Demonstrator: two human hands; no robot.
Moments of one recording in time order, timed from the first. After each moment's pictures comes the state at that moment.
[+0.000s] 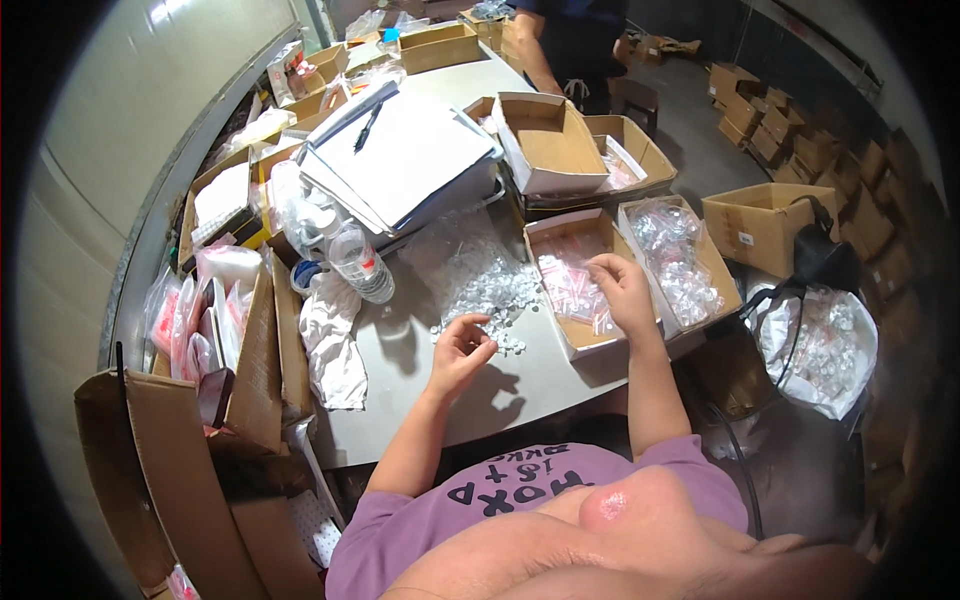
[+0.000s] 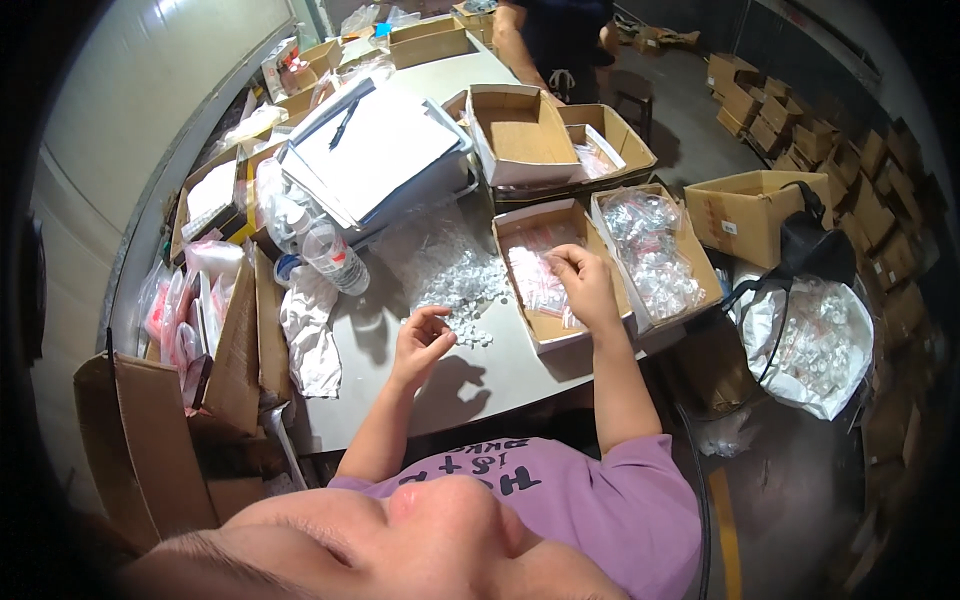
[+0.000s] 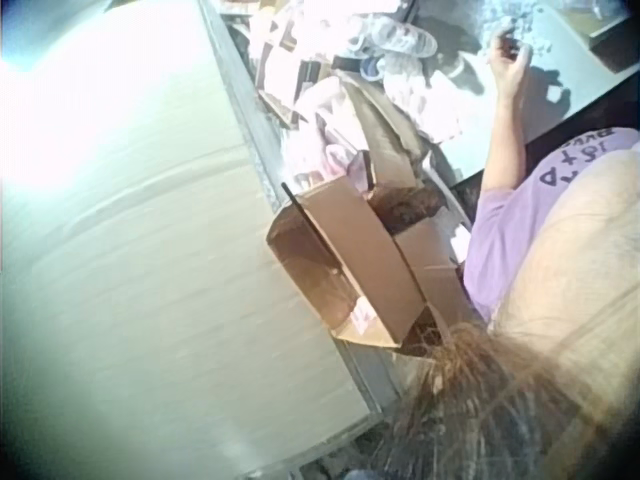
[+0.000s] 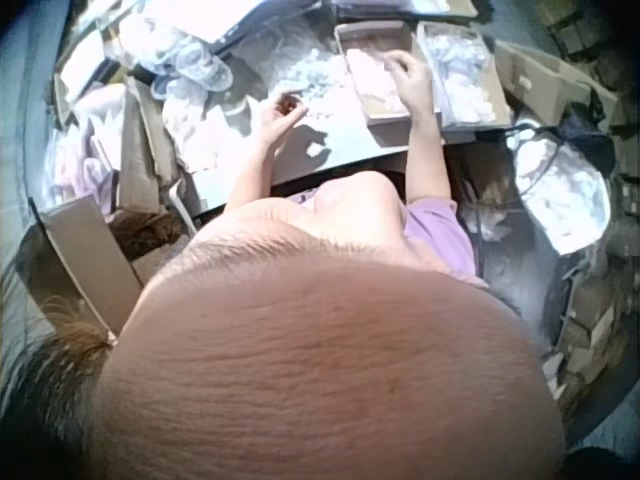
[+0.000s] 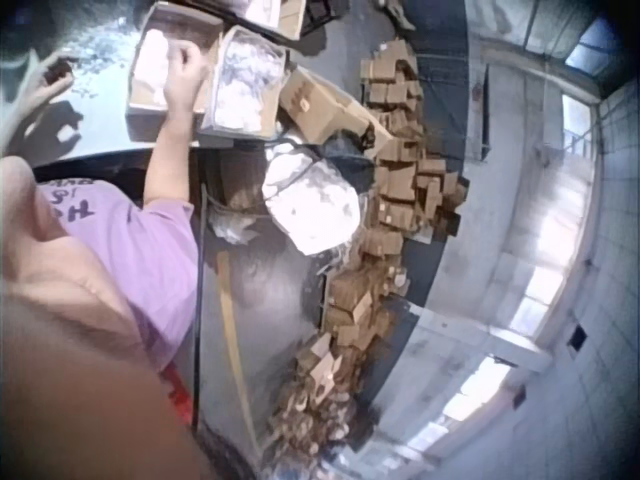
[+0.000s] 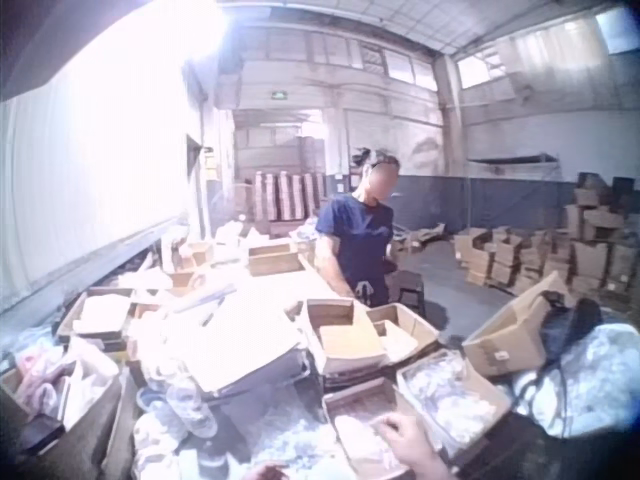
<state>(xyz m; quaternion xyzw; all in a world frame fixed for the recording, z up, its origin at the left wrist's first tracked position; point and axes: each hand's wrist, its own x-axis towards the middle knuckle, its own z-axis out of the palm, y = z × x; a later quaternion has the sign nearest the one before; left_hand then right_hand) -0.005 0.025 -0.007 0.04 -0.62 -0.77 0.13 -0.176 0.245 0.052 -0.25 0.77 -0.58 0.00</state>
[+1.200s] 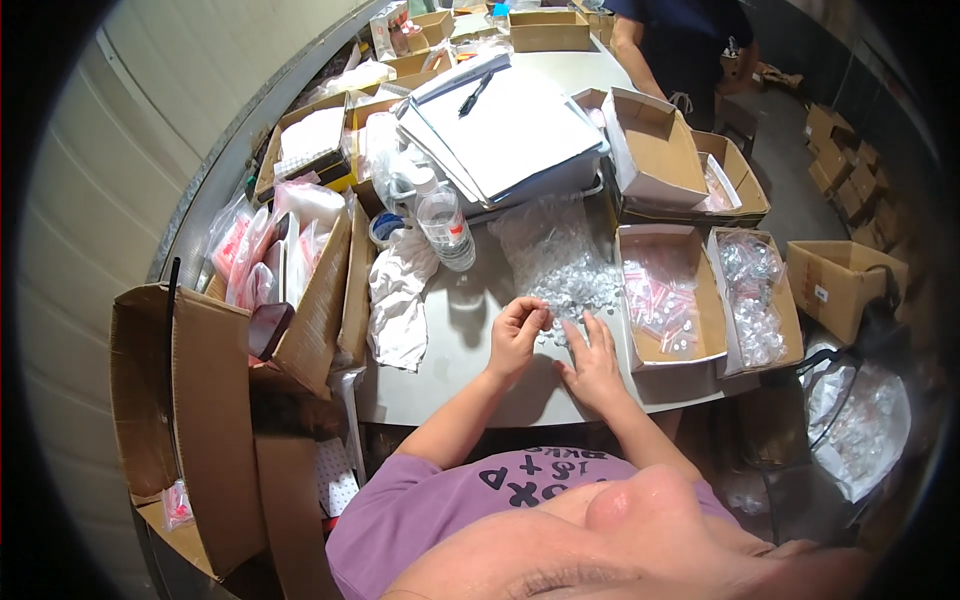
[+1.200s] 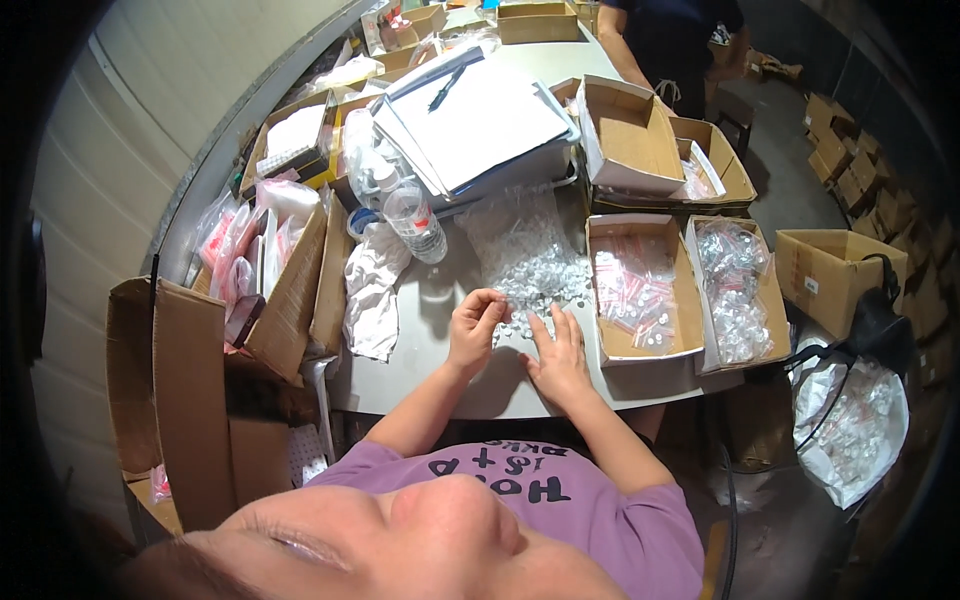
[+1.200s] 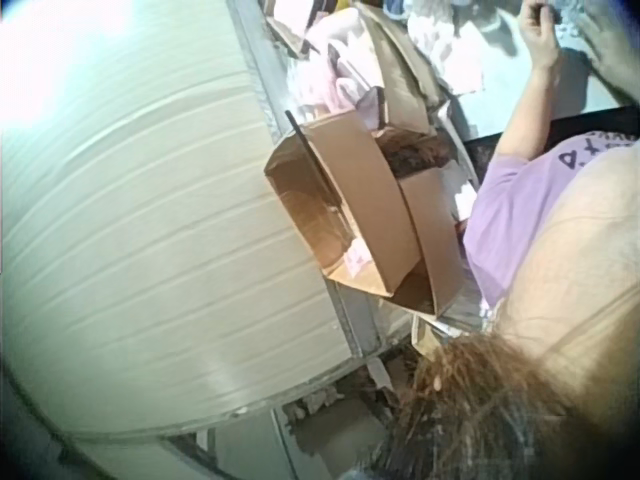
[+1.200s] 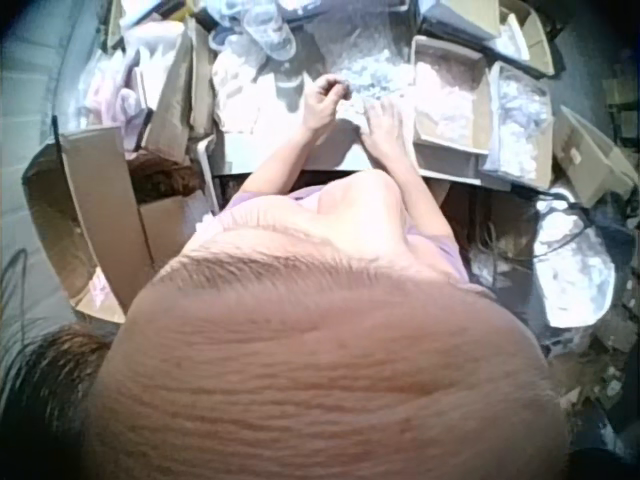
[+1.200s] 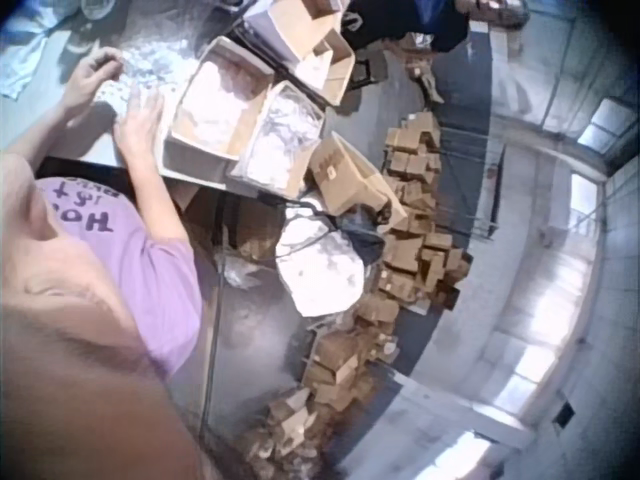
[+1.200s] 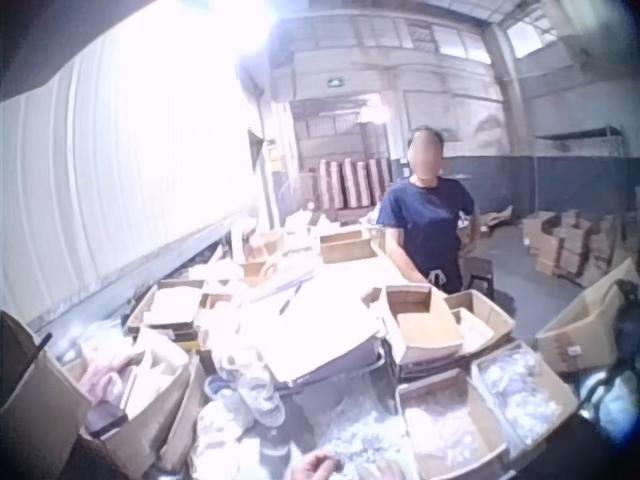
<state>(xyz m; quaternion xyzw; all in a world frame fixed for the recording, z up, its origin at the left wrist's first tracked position) -0.011 0.027 -0.016 0.07 -0.55 -0.78 0.29 -0.070 0.182 -0.019 -0.44 0.85 -0.30 0.02</state>
